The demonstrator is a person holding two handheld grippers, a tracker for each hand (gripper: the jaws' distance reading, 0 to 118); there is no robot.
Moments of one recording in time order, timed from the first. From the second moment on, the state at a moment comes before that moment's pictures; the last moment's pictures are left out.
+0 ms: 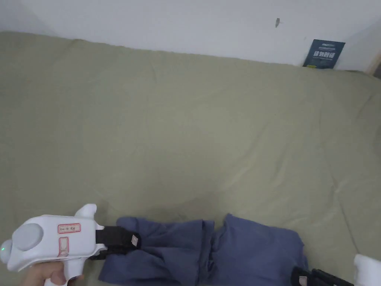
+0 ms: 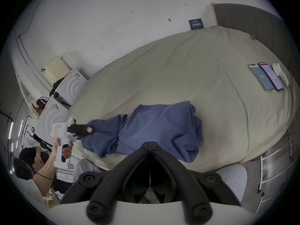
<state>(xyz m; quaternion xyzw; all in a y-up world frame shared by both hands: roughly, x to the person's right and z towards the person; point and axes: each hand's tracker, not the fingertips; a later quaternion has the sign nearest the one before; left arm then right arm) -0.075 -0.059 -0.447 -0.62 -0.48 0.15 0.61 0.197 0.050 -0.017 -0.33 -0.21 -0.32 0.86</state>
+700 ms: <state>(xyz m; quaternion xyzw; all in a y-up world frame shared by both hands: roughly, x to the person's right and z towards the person) -0.033 0.127 -0.375 -0.51 -0.41 -0.04 0.76 0.204 0.053 0.009 -0.29 -0.20 -0.34 0.87</state>
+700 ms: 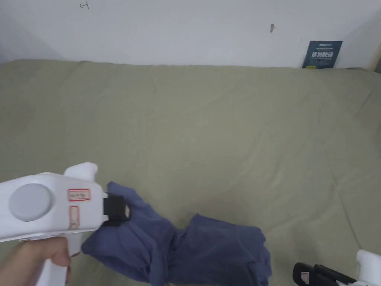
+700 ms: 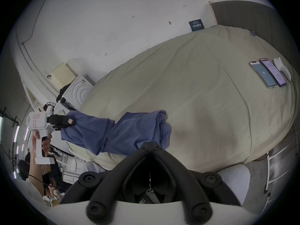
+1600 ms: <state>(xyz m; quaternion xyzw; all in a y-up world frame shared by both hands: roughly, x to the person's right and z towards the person) 0.085 0.100 -0.275 -0.50 -0.51 -0.06 0.70 0.226 0.053 0.064 -0.27 -0.26 -0.37 0.85</state>
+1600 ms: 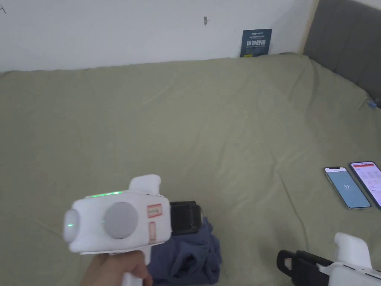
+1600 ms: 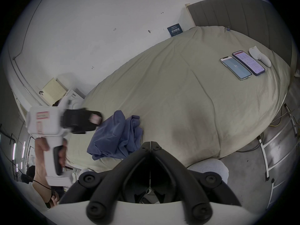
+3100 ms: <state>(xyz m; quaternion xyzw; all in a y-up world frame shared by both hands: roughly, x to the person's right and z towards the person) -0.022 0.018 -0.401 -0.58 -0.49 0.01 0.65 0.301 -0.104 -0.115 -0.31 0.11 -0.62 0.71</state>
